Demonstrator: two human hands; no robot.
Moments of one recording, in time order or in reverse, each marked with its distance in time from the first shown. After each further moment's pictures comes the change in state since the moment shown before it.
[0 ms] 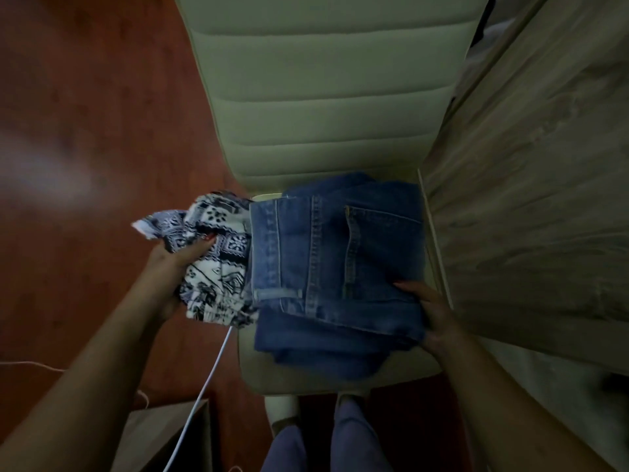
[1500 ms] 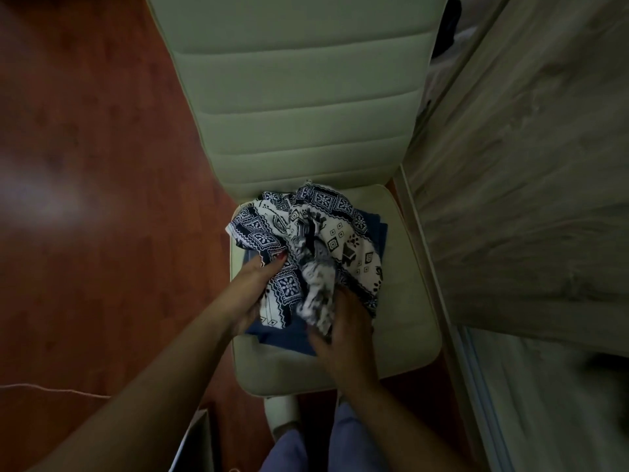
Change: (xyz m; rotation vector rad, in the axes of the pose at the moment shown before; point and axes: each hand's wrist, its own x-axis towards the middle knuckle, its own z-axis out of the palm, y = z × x) left_hand -0.018 -0.034 0.097 -0.001 -0.379 -0.099; right_hand 0.006 0.109 0.054 -1.233 0.401 -0.744
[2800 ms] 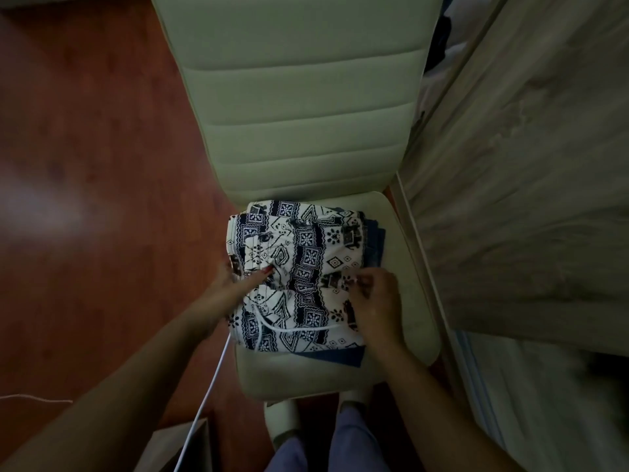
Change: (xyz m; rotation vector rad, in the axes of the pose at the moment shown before) left_hand -0.011 0.002 -0.057 0.436 0.098 -0.083; right_hand 0.048 -0.008 -0.045 0.234 0.136 0.365
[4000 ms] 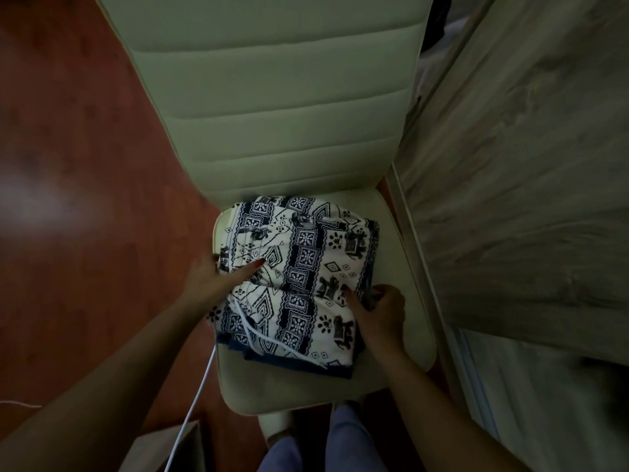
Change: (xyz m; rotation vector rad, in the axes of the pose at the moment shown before) left_hand 0.046 0.014 0.011 0.237 0.203 0.043; right_hand 0.030 0.056 0.001 -0.022 -0.016 0.276
